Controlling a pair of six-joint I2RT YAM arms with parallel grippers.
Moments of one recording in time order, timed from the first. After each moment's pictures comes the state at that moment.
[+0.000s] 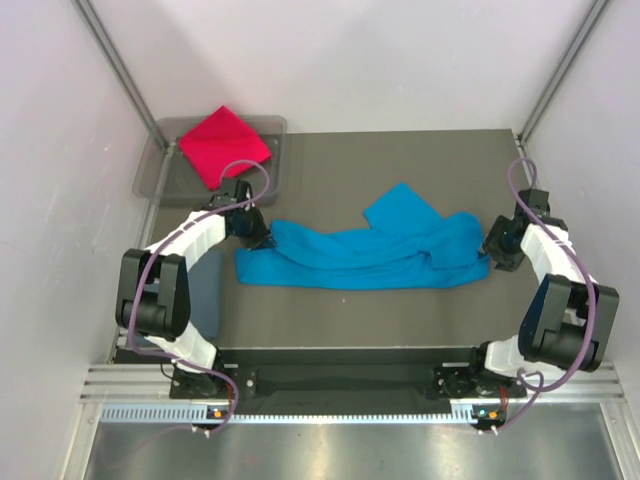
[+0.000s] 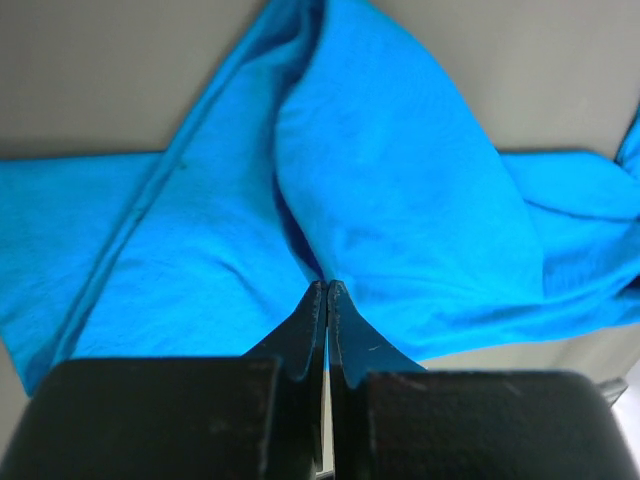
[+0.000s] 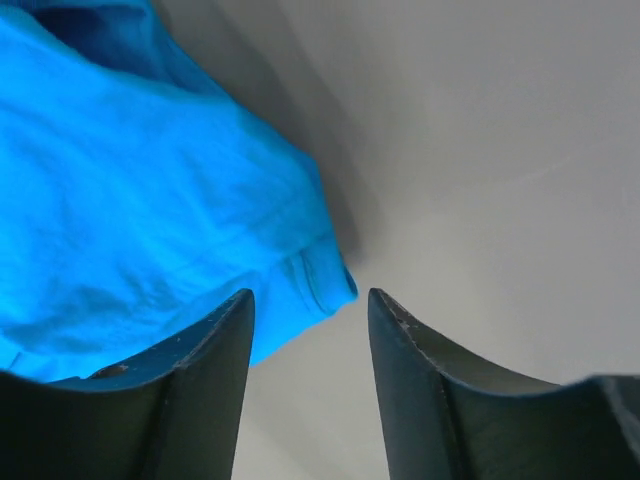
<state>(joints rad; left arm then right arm) -0.17 1.62 1.06 -0.49 0.24 -0.67 -0.26 1.41 0.92 -0.68 -0.02 0.33</state>
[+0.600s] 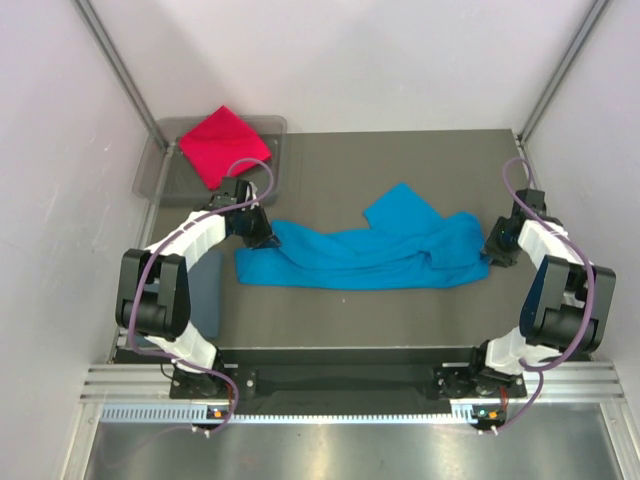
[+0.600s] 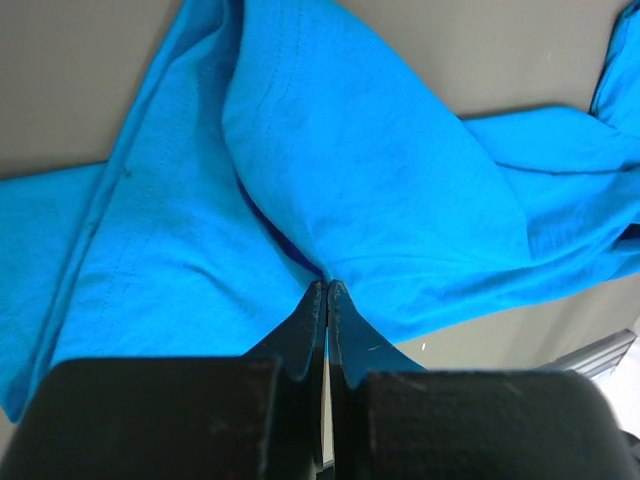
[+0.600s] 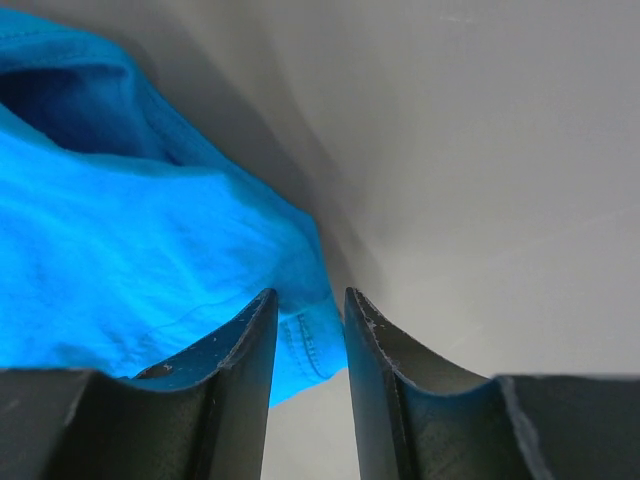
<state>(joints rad) -0.18 1.62 1.06 -0.46 0.34 -0.58 -0.28 1.52 0.92 -0.57 -0.02 0.30</state>
